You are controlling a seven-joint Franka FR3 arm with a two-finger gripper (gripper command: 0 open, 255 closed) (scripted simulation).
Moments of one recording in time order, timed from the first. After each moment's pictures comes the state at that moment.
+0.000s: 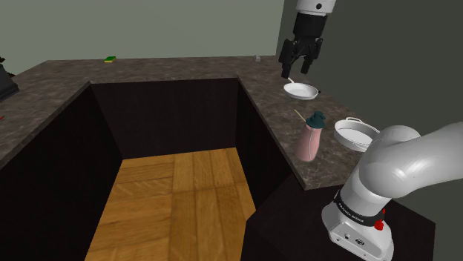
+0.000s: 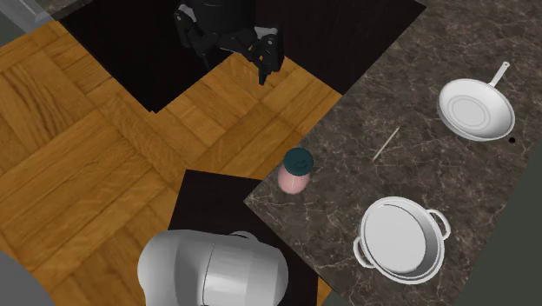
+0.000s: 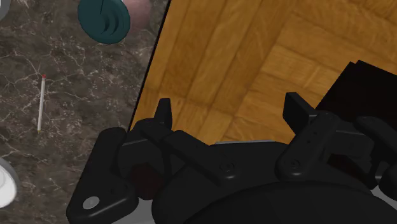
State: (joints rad) arm 0.00 -0.77 0.00 -2.27 0.03 1.54 0.16
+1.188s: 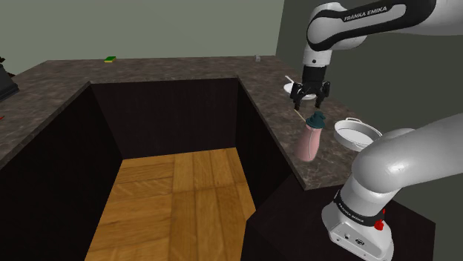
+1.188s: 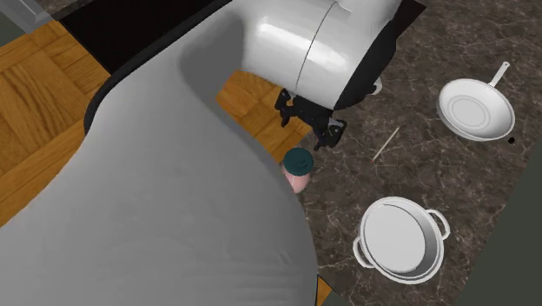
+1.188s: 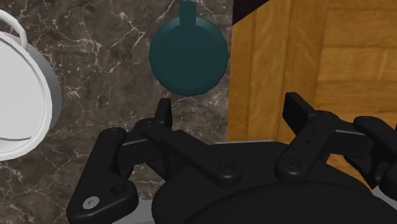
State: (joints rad) arm -0.20 -0.61 -0.20 -2.53 -0.07 1.74 0.21
